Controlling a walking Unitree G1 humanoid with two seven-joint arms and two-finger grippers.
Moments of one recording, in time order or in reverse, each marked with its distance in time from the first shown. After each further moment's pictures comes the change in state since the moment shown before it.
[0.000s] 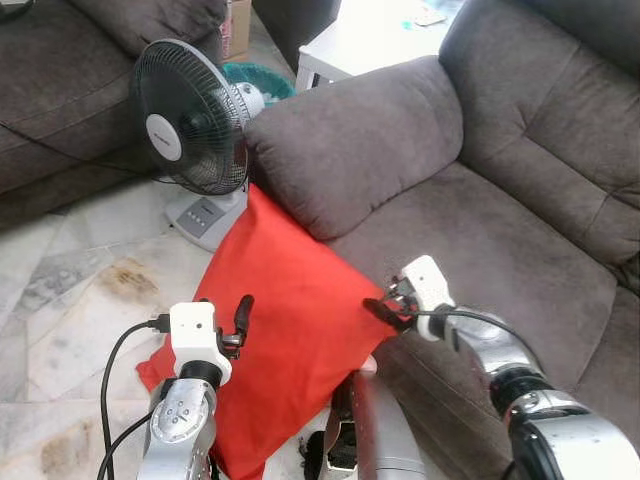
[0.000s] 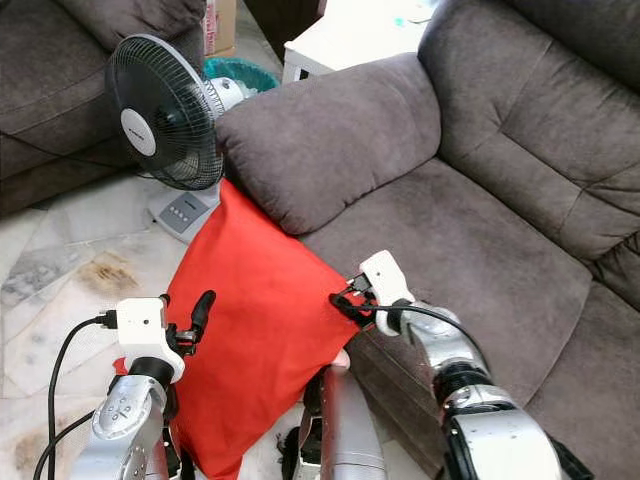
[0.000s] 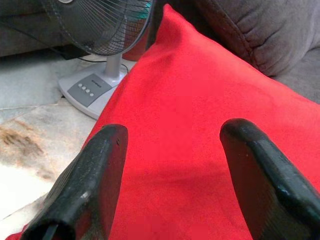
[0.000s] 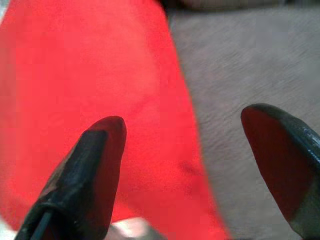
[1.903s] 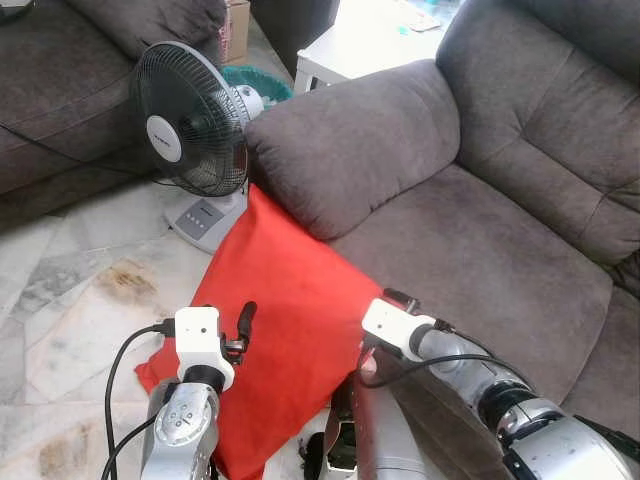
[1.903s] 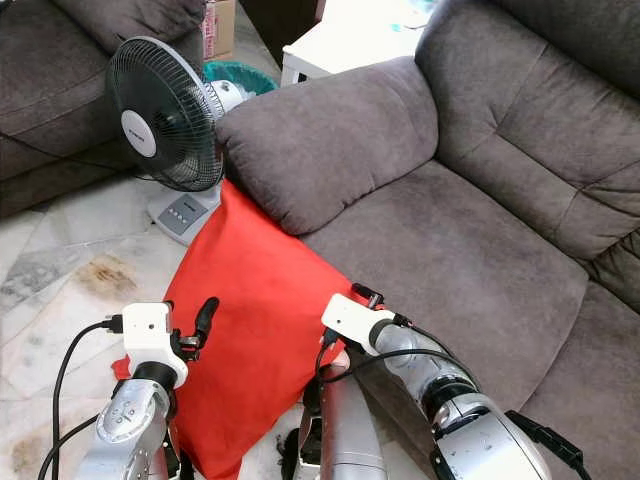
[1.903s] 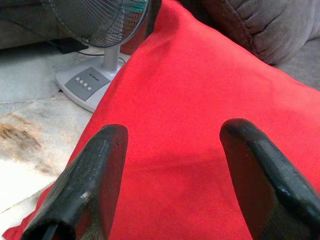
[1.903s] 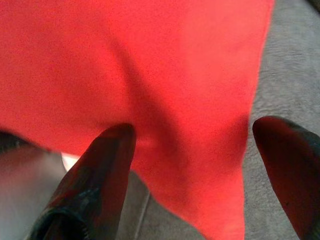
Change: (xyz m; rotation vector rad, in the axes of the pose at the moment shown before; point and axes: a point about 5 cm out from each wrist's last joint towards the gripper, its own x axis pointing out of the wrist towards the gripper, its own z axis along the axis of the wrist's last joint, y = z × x) left arm -0.001 -0.002 -0.007 0.009 0.029 -0.005; right arm 0.014 0.036 -0.029 -0.620 0.239 -0.078
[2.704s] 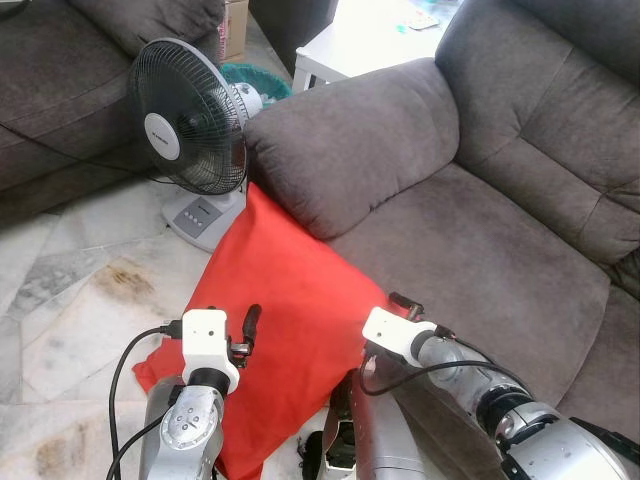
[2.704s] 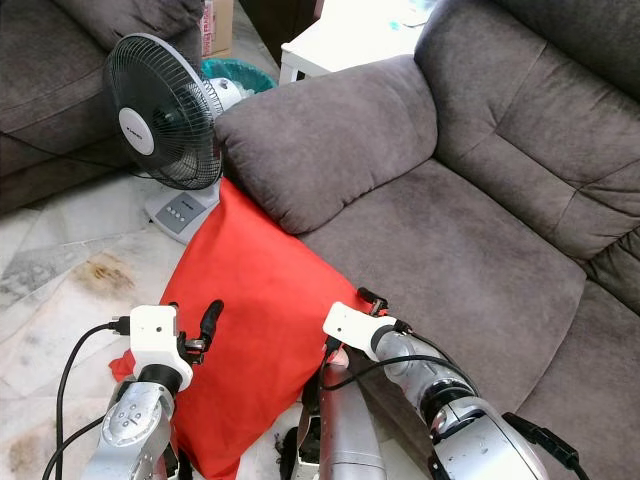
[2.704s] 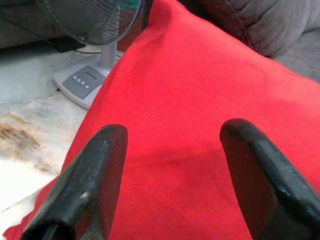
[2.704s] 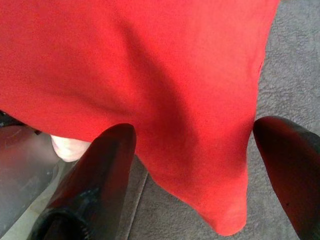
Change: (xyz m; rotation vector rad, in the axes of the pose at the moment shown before) left arm -0.003 -0.006 -0.001 0.028 0.003 0.000; right arm 0.000 0.005 -0.004 -0.018 0.042 -0.049
